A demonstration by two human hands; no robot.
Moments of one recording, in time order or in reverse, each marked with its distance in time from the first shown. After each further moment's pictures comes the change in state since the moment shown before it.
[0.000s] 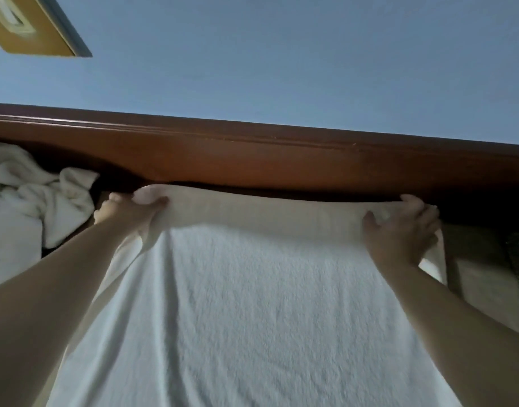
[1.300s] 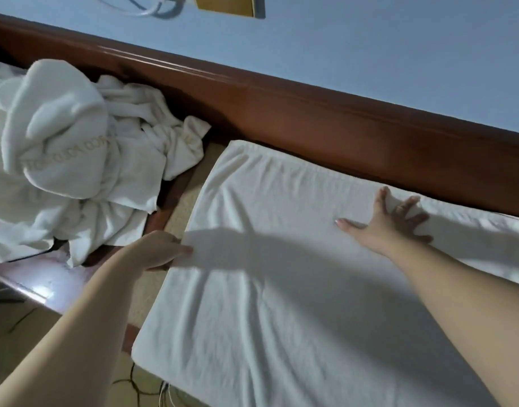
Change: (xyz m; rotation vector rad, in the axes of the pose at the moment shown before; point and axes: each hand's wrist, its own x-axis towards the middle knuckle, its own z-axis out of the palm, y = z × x) left_hand -0.085 -0.212 -0.029 -0.049 -0.493 -0.024; right_hand -0.090 -0.114 0.041 -0.418 -0.878 -0.259
